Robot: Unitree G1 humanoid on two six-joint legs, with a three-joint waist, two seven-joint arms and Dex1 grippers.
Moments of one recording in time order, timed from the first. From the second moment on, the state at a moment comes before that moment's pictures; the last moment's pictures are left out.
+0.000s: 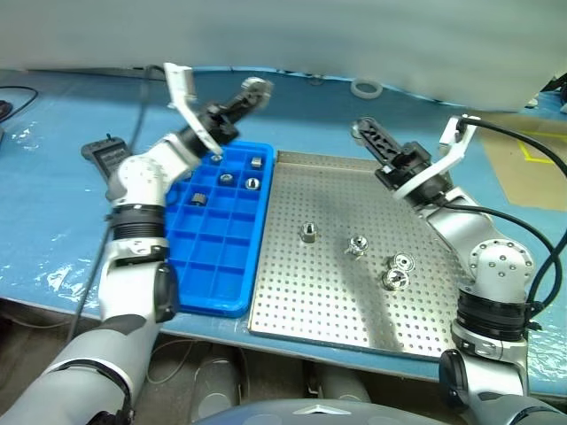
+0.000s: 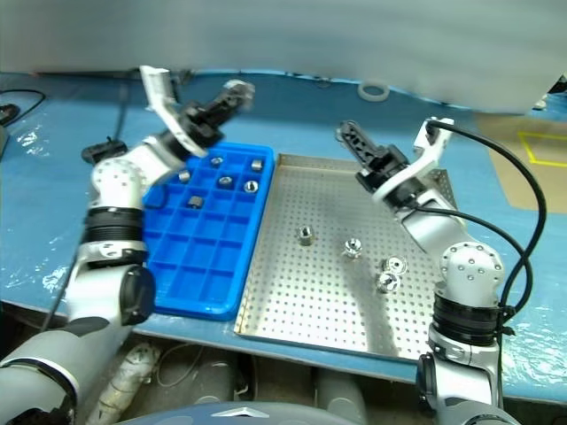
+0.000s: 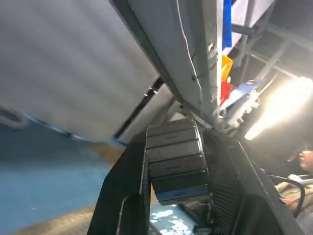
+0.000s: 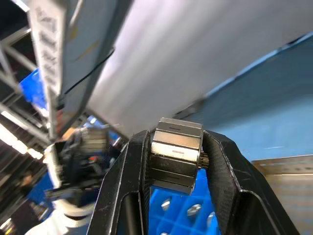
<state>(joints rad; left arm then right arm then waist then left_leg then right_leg) -0.97 0.34 0.32 0.45 -0.87 0.77 -0.86 -0.43 -0.37 -0.30 -0.28 1.42 0.73 -0.05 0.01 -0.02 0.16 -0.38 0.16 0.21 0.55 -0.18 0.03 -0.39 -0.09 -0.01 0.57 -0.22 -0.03</state>
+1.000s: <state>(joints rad) -0.23 0.71 0.26 0.01 -0.48 0.42 -0.94 -0.50 -0.30 -0.10 -0.07 0.90 0.76 0.22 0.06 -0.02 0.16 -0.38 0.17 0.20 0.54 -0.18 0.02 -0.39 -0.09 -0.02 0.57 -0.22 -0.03</state>
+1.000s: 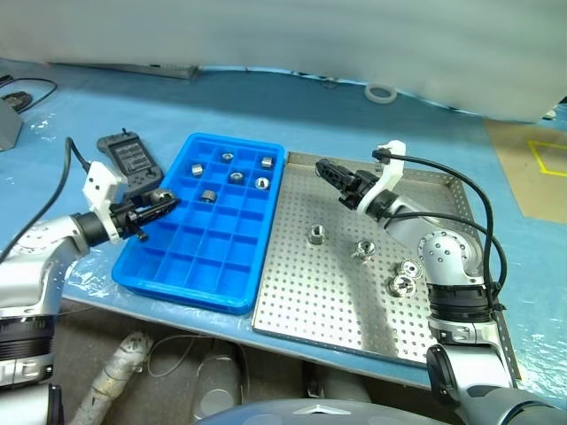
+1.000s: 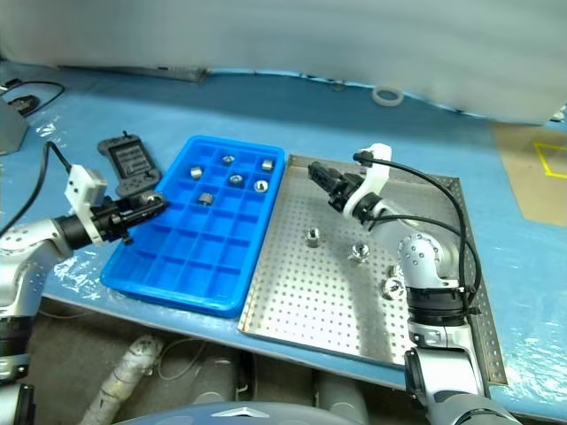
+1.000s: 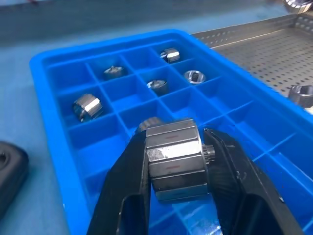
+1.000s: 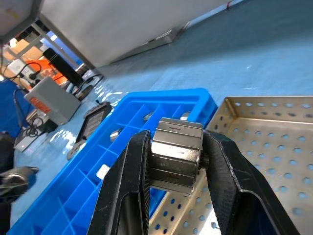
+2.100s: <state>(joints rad) -0.29 0.60 0.21 0.21 -0.29 0.21 -0.70 -0.51 -0.30 -0.13 -0.07 0.83 0.84 0.27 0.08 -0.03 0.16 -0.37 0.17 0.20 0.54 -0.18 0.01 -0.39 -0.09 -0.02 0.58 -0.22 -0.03</state>
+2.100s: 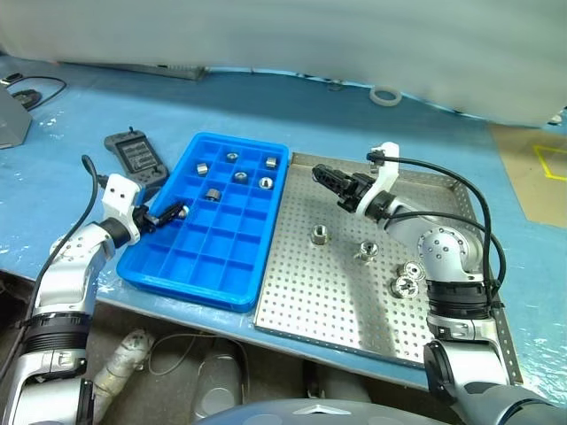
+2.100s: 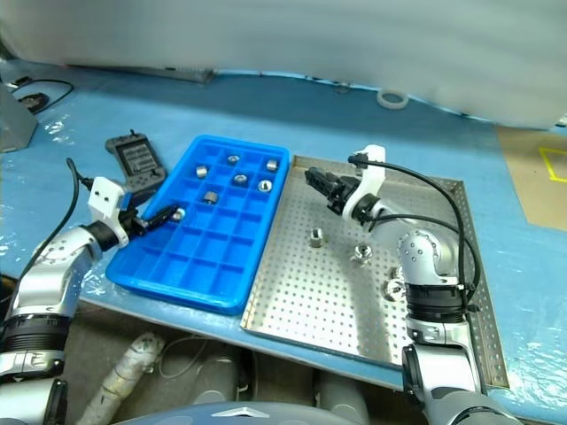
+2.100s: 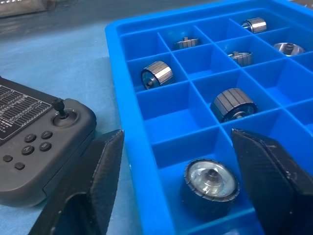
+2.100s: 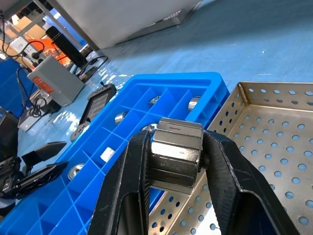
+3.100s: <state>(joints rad) -0.71 0.19 0.29 0.31 -1.03 0.94 -0.76 -0.57 -0.35 -0.03 -0.37 0.90 0.97 0.44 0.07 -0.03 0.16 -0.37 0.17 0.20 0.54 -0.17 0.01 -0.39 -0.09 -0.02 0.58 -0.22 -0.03</state>
